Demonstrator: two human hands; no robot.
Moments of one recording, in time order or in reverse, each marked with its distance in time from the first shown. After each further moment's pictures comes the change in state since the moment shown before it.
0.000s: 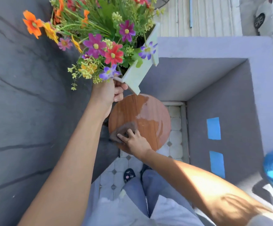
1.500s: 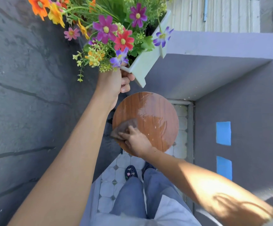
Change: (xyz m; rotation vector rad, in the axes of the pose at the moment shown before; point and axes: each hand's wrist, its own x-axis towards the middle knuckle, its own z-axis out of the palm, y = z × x) left_hand 0.034 0.002 -0.001 -0.034 0.059 -0.036; right_hand 0.027 0.004 0.003 0.182 0.021 -0.074
